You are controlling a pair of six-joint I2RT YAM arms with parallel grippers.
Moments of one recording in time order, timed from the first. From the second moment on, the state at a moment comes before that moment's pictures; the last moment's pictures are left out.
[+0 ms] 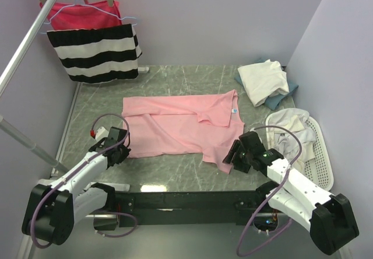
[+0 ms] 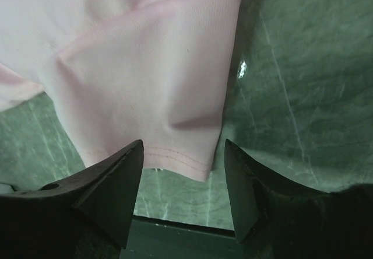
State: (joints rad) left arm -0.28 1.02 0.42 -0.47 -0.34 -1.07; right arm 0.44 0.88 0.39 -0.55 -0.04 0.90
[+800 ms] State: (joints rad) left arm -0.28 0.91 0.48 -0.56 -0.33 -1.04; right arm 0.51 0.76 0.43 -0.68 0.10 1.00
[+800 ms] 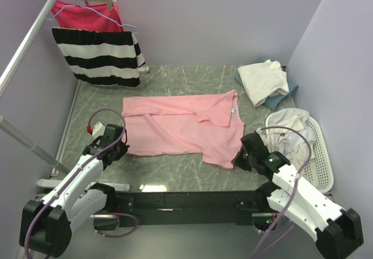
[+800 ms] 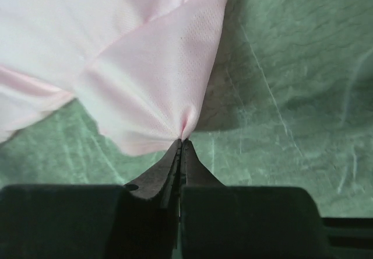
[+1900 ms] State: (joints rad) left arm -0.28 1.20 0.70 -0.50 -0.34 -0.91; right arm 0.43 1.03 0.69 -0.70 0.27 0.86
